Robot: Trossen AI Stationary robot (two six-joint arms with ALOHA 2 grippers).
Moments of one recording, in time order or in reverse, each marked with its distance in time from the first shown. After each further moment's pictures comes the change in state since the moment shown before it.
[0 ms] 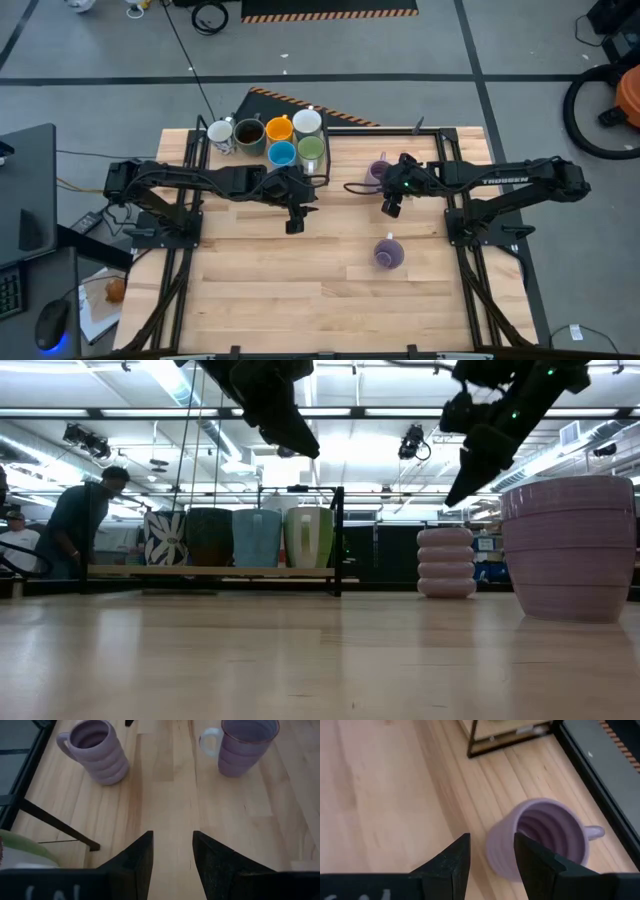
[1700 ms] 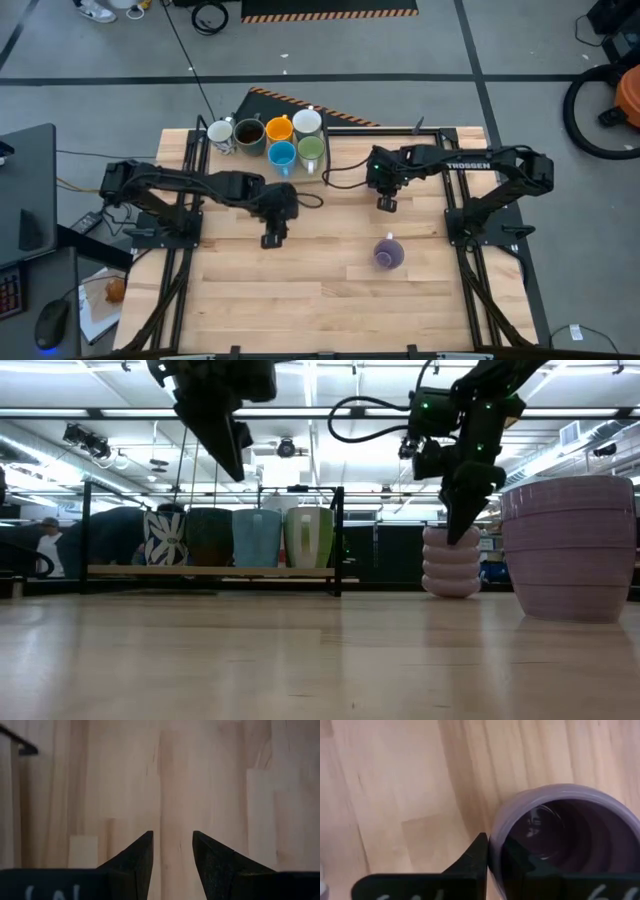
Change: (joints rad) left arm -0.066 -0.027 0.015 -0.423 0.103 -0.127; right arm -0.190 0.323 0.198 -0.223 -0.281 -0.237
